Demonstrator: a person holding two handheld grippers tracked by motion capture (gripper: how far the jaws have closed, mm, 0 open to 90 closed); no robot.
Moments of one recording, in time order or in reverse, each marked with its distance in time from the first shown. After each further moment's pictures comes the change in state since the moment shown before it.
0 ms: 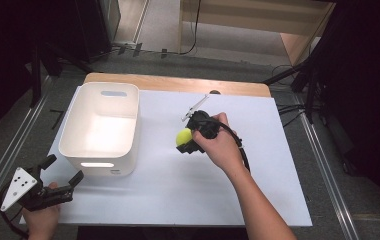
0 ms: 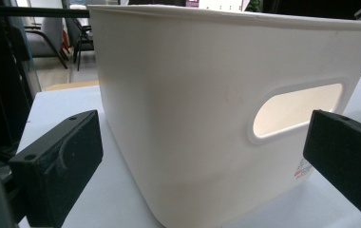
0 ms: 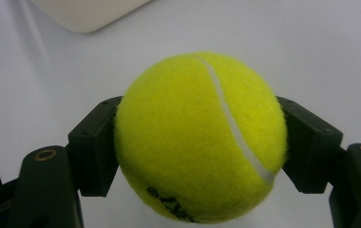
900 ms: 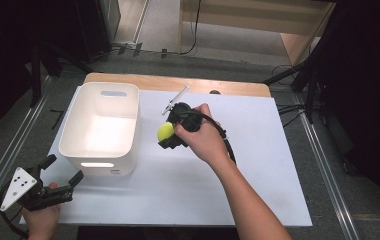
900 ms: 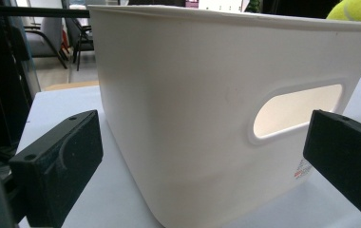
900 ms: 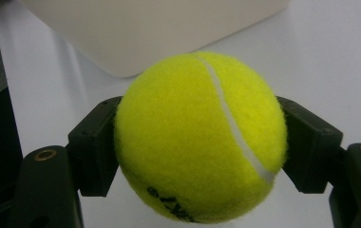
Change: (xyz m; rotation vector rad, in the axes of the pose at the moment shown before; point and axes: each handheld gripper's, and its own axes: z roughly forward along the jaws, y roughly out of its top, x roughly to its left) left arm 0.000 0.000 0.000 0.000 -0.001 0.000; right arm 0.024 0.048 -0.004 -0.020 0.038 -0.095
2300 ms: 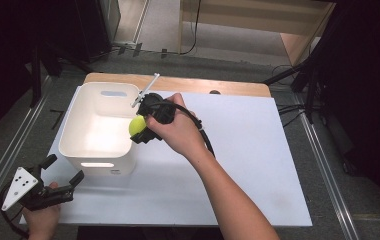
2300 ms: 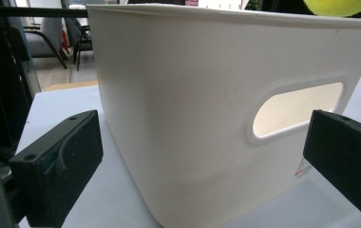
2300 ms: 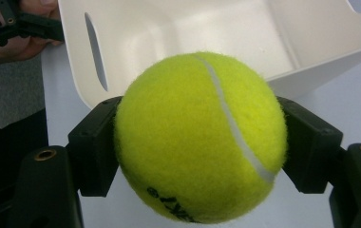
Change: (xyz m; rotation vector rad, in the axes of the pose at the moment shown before) left arm -0.001 0.000 0.002 0.001 0.000 0.008; right arm 0.029 0.064 0.002 -0.050 0.048 -0.112
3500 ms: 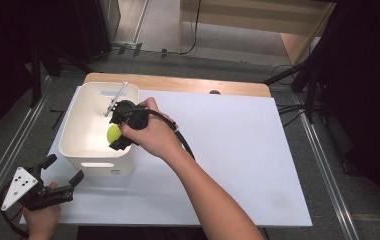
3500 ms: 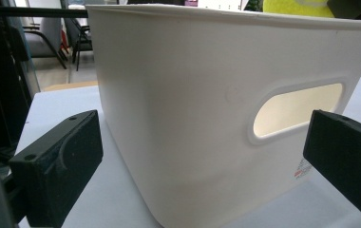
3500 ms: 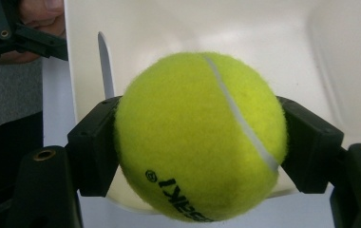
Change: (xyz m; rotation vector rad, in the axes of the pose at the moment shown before) left arm 0.000 0.000 0.000 -0.003 0.000 -0.005; right arm 0.019 0.035 0.047 0.041 0.027 -0.083
